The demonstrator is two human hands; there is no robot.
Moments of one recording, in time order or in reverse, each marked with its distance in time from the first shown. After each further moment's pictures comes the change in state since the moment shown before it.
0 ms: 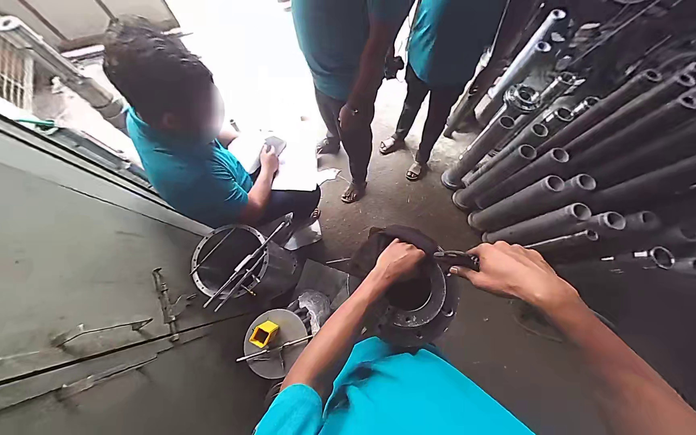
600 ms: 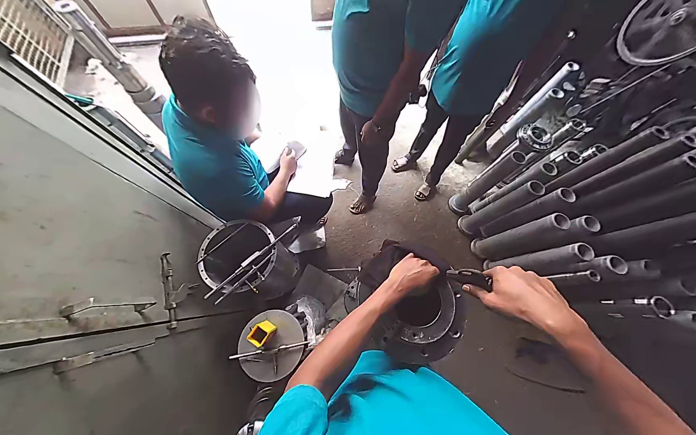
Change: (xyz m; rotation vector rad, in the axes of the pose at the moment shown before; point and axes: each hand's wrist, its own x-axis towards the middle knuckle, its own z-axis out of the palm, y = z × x) left_hand -0.003 0.004 -0.009 -0.053 -0.041 0.009; right_hand -0.001 -0.012 -0.006 -0.033 -0.048 0.084
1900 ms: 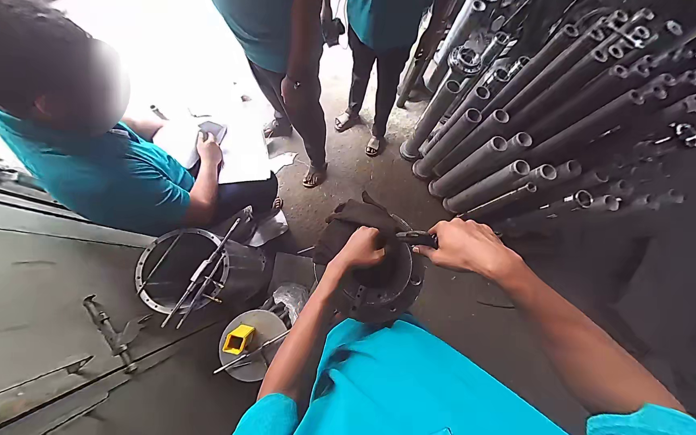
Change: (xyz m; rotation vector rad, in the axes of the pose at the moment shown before) left_hand -0.023 -0.009 0.006 -0.358 0.096 0.072; right_hand -0.015 0.010 0.025 0.125 0.063 -0.029
